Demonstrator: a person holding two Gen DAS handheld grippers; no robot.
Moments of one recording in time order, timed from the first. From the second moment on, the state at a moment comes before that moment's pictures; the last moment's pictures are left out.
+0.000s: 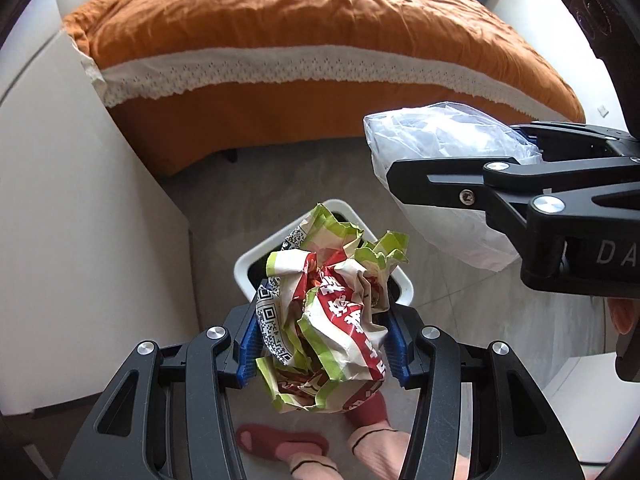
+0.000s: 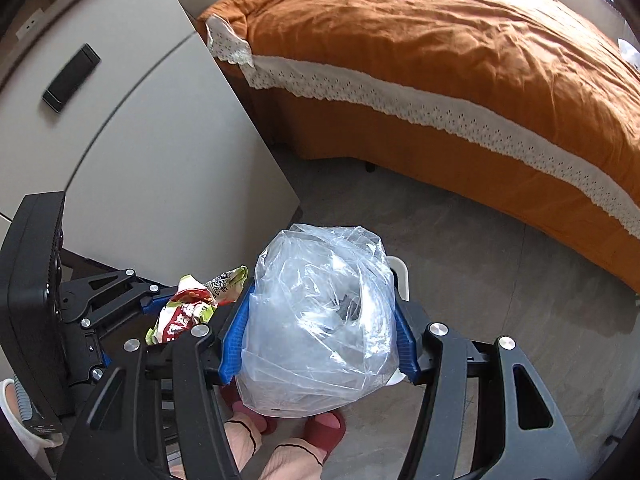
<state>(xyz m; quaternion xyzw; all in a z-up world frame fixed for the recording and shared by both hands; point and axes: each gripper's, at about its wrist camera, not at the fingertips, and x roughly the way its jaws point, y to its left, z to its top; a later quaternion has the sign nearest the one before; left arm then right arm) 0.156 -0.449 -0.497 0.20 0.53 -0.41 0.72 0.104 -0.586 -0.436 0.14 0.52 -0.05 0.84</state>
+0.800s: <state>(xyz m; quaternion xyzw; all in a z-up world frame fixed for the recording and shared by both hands) 0.176 -0.452 -0.587 0.16 0.57 -0.39 0.71 0.128 -0.581 -0.545 0.13 0.58 -0.04 0.80</state>
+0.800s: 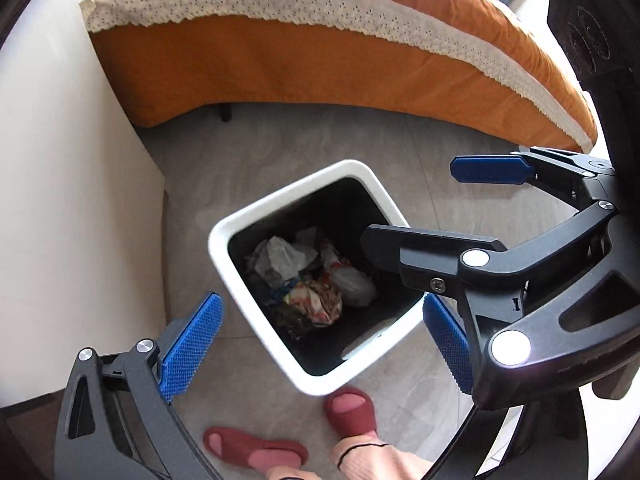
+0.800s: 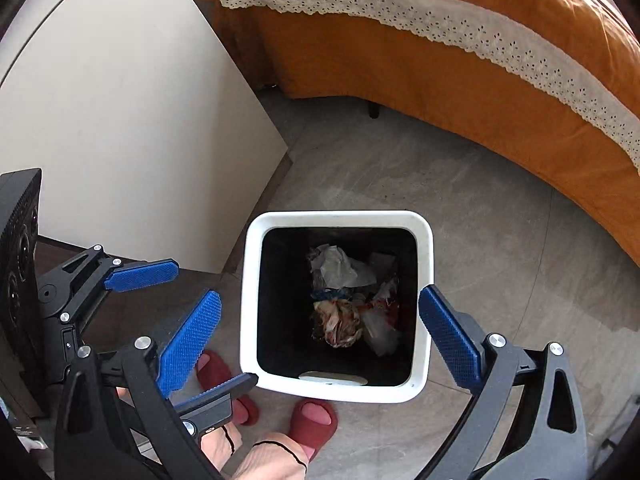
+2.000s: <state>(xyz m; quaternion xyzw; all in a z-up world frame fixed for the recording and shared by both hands) 0.125 -0.367 -0.238 0.08 0.41 -0.34 0.84 0.066 -0.509 -0.202 0.11 0.40 0.02 0.91</state>
